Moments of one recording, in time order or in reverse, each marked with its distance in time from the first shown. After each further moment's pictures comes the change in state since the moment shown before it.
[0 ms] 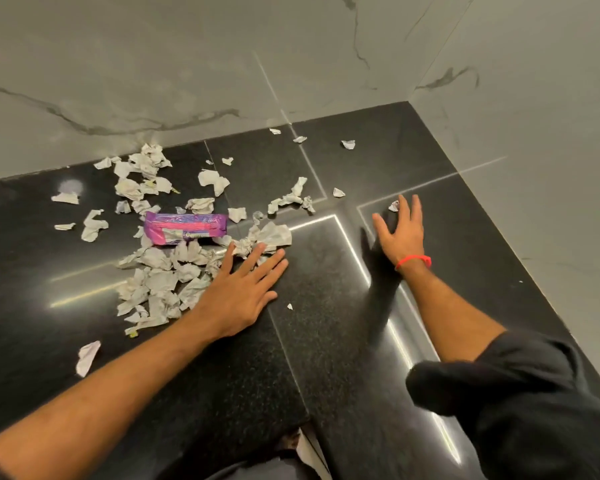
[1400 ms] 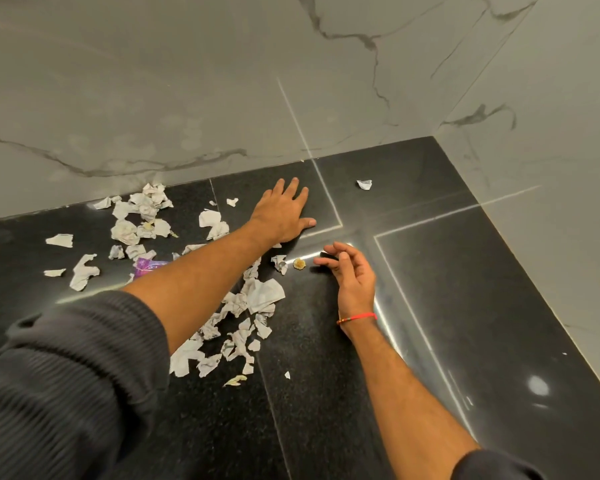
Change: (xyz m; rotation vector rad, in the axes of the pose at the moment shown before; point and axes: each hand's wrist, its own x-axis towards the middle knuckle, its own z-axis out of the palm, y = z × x) left_hand 0.222 -0.080 -0.093 -0.145 -0.028 -0.322; right_hand -0.020 -0.111 0.069 1.222 -0.105 0.182
